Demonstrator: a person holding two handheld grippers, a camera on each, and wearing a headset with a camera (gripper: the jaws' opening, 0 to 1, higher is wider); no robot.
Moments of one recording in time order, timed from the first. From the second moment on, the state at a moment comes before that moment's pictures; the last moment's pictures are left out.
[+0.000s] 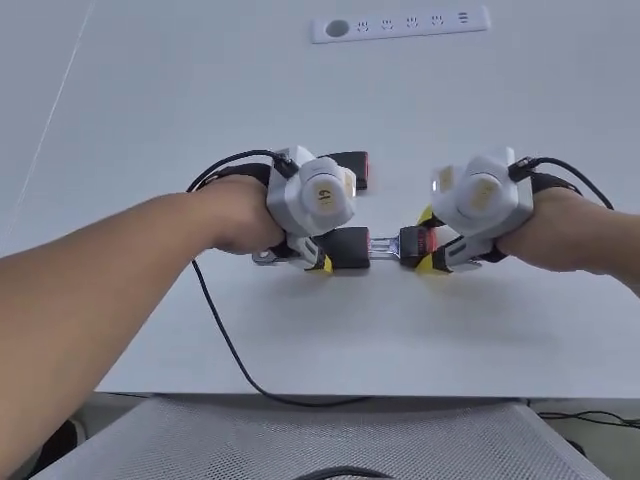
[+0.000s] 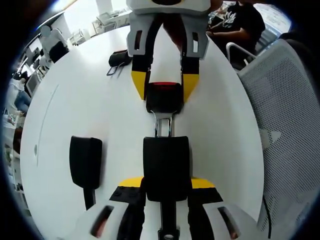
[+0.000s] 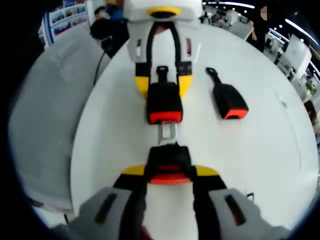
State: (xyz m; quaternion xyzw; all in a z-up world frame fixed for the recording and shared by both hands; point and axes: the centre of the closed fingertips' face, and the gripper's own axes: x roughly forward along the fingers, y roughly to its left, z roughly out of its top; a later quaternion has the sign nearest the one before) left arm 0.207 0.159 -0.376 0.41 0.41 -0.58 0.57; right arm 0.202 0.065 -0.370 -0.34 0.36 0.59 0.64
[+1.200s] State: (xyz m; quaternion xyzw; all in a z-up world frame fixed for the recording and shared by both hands) left arm 0.207 0.156 -0.377 0.43 0.40 -0.59 0.56; right arm 0.205 0.082 -0.372 -0.34 0.36 0.60 0.63
